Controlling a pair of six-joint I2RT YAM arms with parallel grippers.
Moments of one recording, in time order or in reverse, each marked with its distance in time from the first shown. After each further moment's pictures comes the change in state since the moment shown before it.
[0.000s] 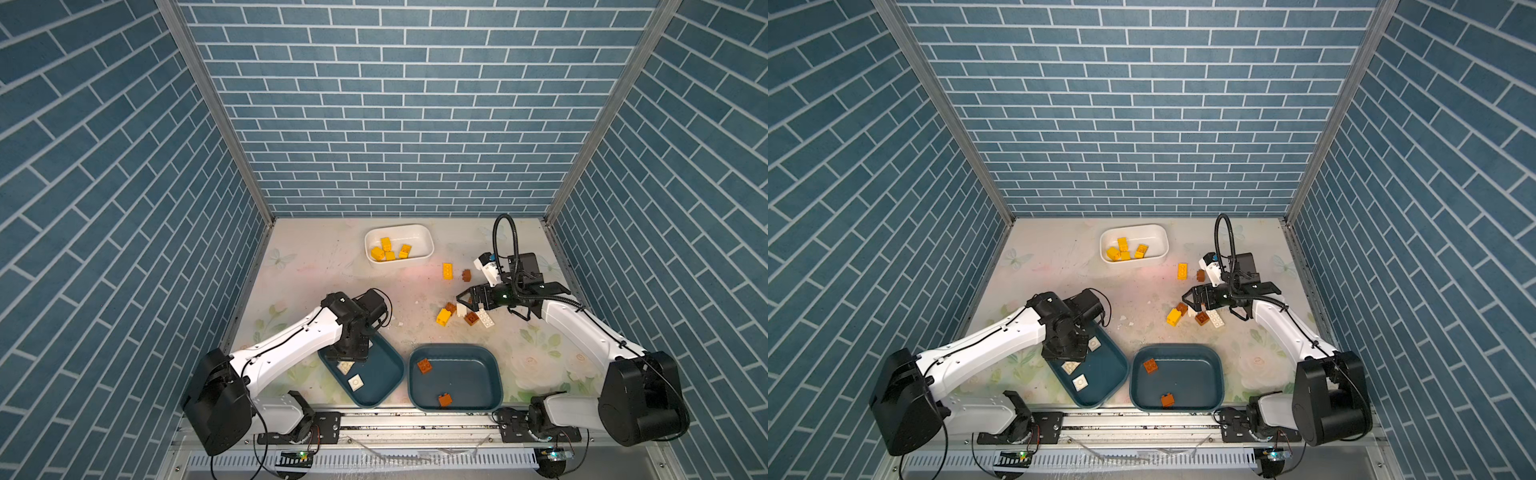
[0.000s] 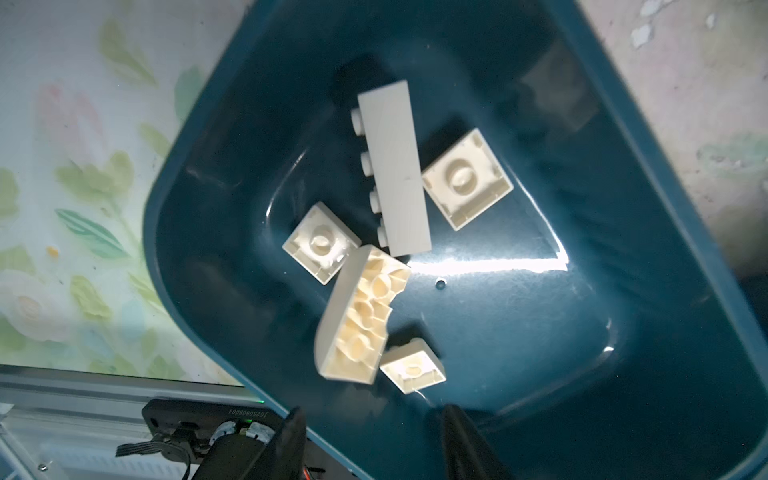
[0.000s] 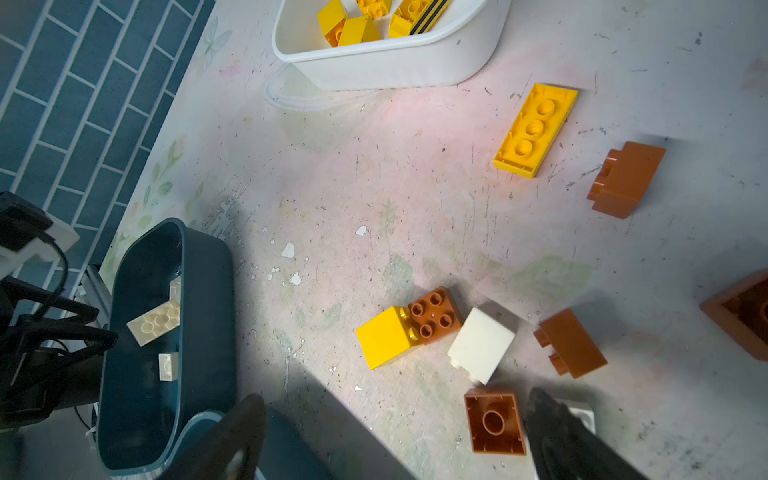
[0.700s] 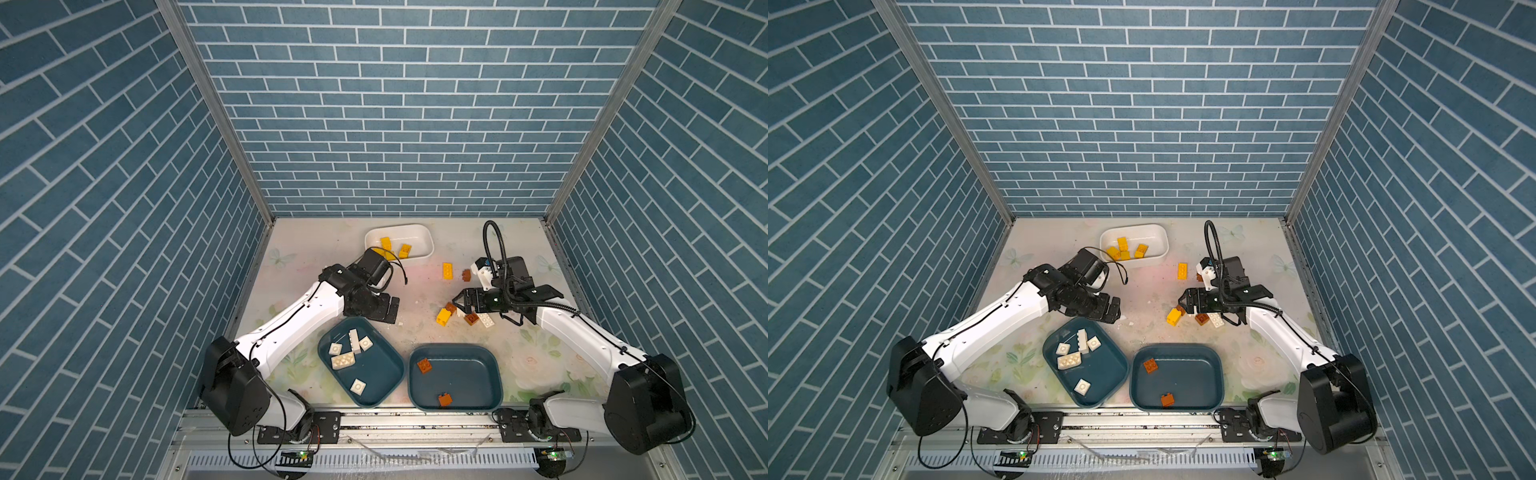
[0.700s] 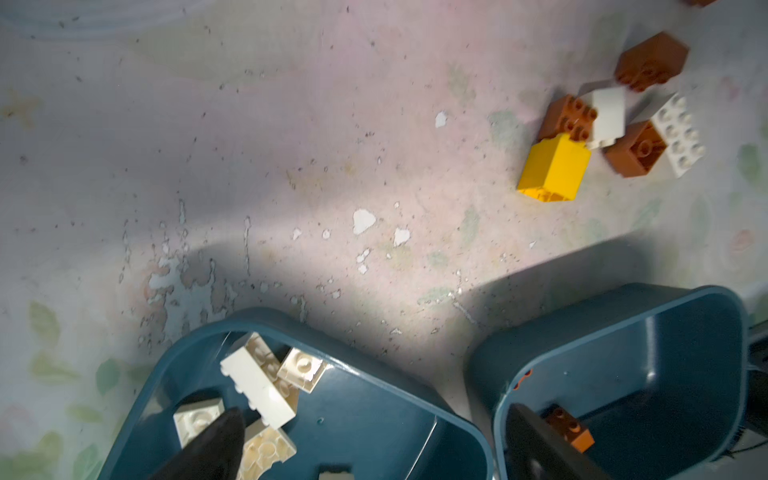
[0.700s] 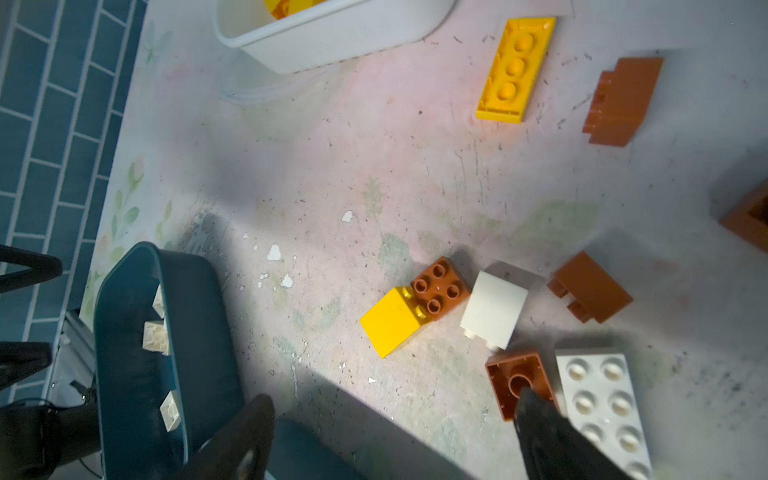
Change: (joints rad) left arm 0.159 0.109 0.224 0.302 0.222 0.363; right arm 0.145 -0.010 -0.013 -0.039 0.208 0.294
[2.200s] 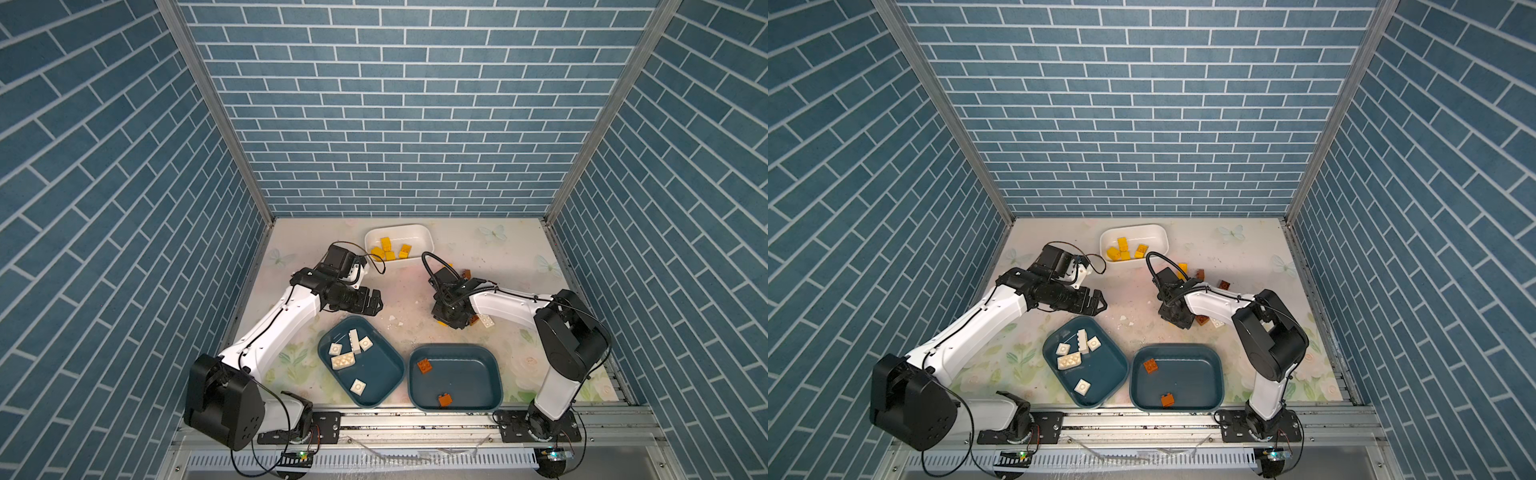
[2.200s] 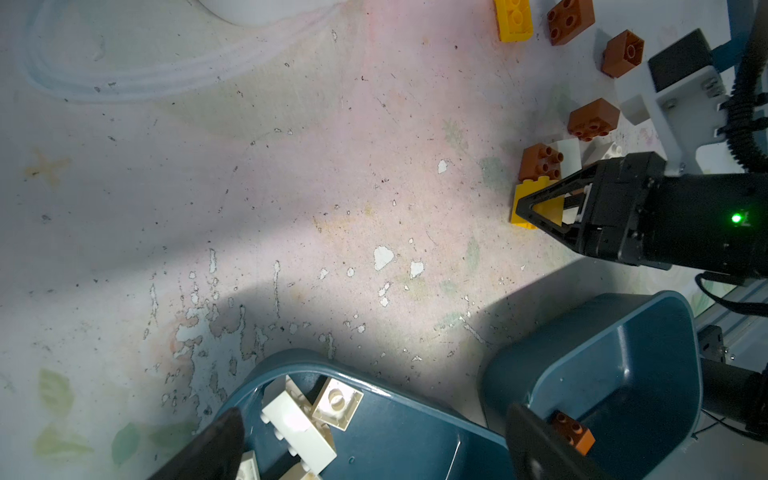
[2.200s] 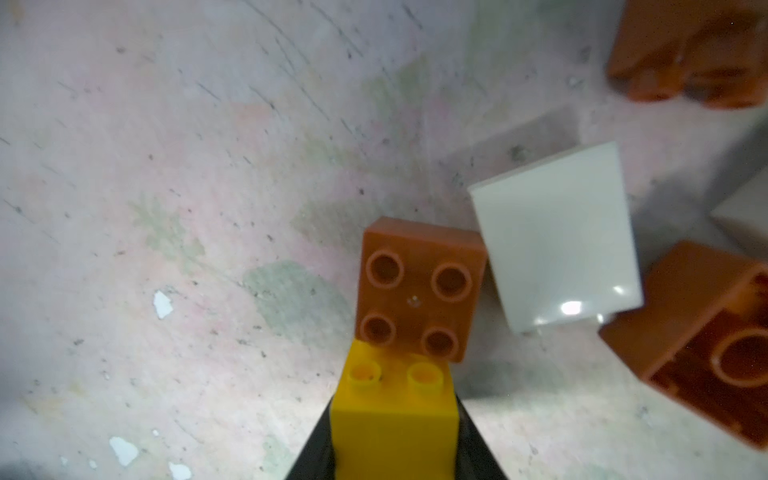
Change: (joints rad) left arm 0.211 -0.088 -0.134 0.108 0.162 0.194; right arm 0.332 0.473 0.242 -0.102 0.439 0.814
